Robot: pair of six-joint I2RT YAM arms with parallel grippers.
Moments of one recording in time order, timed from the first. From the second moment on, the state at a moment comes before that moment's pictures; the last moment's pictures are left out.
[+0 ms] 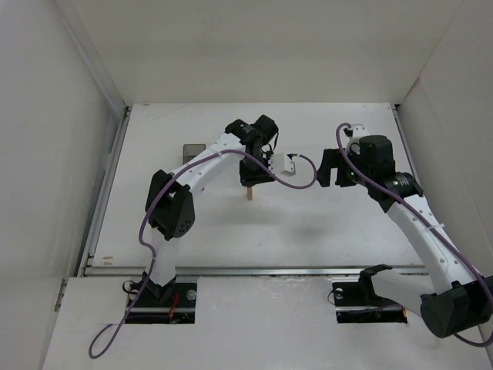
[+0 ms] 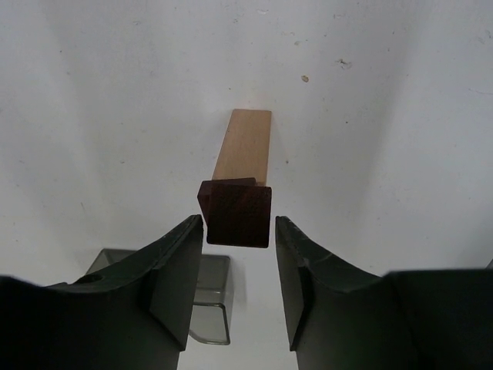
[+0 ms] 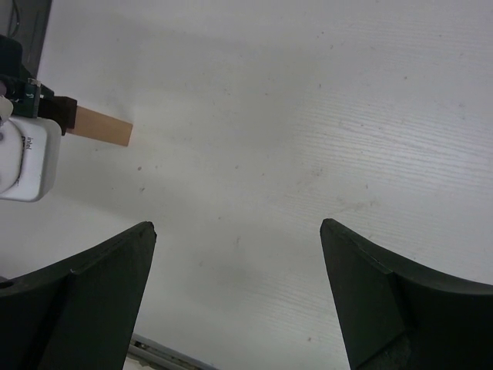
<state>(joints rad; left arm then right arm) -0.72 2.01 1.90 -1.22 0.13 0.87 0.27 1.08 1.05 -0.60 -0.13 0.20</state>
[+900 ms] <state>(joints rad) -0.72 1.99 1.97 -1.18 0.22 0.79 0.27 1.03 1.03 -0.60 -0.13 0.23</state>
